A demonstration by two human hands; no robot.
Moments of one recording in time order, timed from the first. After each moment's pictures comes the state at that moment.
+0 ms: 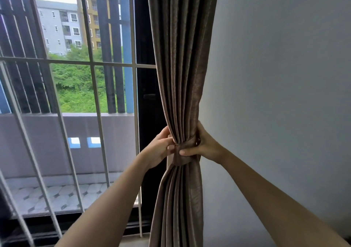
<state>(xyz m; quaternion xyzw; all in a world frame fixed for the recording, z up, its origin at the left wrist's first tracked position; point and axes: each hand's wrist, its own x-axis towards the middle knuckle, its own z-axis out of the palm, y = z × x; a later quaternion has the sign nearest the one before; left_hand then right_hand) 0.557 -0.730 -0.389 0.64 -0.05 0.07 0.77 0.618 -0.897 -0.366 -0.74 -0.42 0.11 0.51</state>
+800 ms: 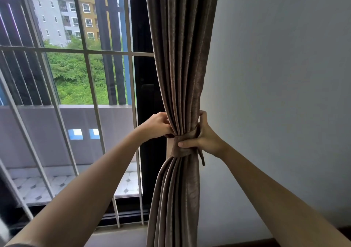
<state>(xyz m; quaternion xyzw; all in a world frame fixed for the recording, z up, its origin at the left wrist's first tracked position) 0.560 -0.718 -0.347 0.89 -0.01 0.10 0.44 0.614 -0.898 -0.370 -0.73 -0.40 0.11 0.54</state>
